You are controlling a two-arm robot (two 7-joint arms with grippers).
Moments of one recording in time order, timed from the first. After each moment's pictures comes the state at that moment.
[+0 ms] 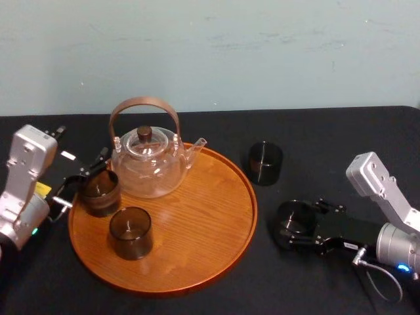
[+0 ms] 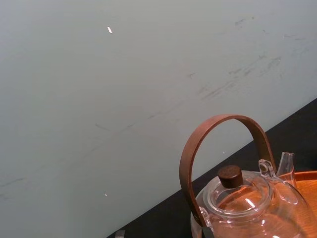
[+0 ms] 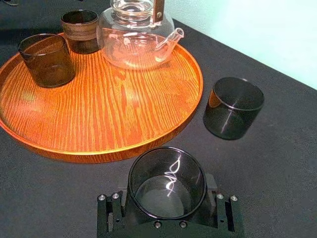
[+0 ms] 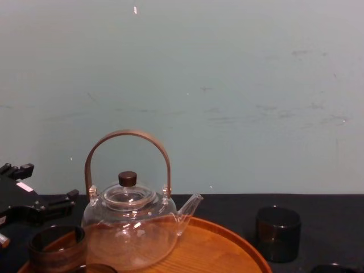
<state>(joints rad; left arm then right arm) -0.20 0.60 0.45 -1.41 -0.25 -0.12 0.03 0.10 0.68 -0.40 -1.58 0.36 0.21 0.53</state>
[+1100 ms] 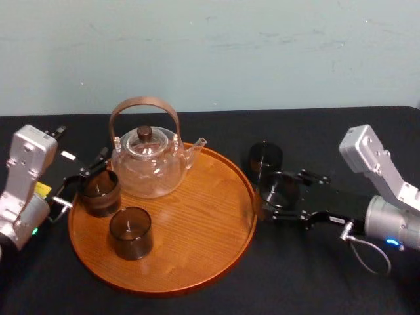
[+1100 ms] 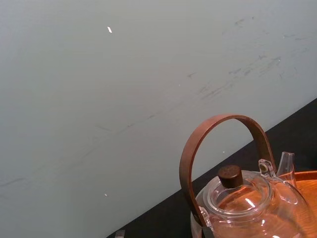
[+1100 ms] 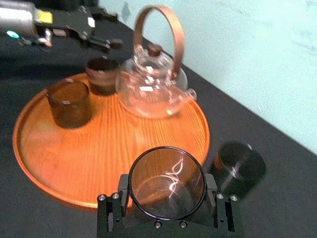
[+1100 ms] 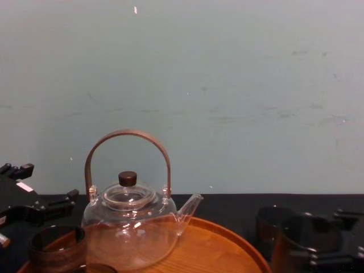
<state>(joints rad) -0.20 0.60 0.45 -1.41 -0.25 -0.12 0.03 0.18 0.67 -0.42 -1.61 0.36 0.16 0.58</state>
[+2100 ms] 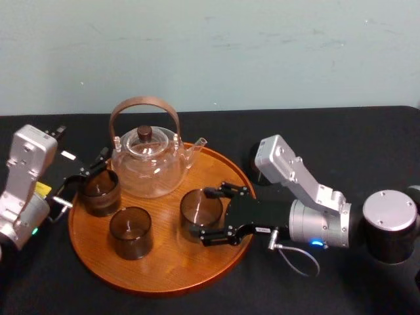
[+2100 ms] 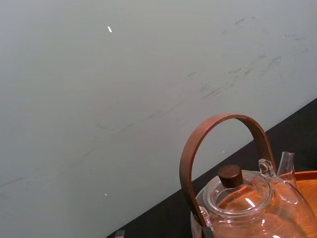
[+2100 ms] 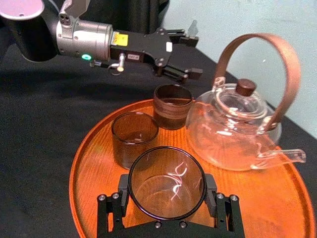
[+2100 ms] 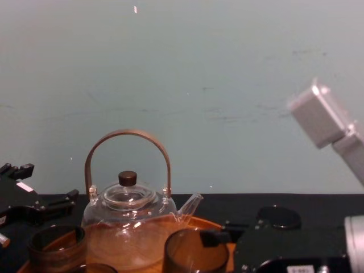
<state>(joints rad) -0.20 0.60 0.45 -1.41 -0.25 -0.12 0.03 0.37 0.50 -0.65 -1.47 0.31 0.12 0.68</state>
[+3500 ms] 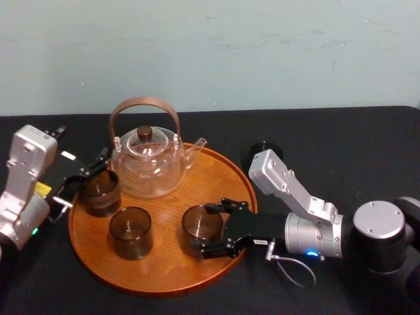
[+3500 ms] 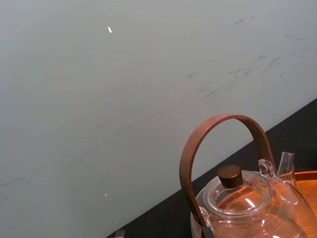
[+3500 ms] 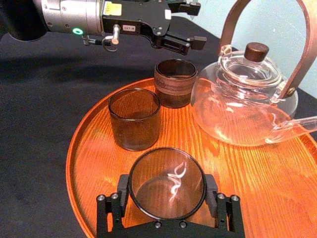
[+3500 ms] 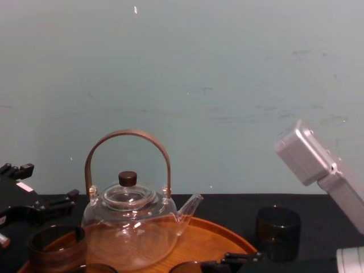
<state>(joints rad) -0.20 0.60 0.45 -1.41 -0.25 -0.12 0.03 0.38 0.47 -0.68 -1.38 0.32 0.12 0.68</state>
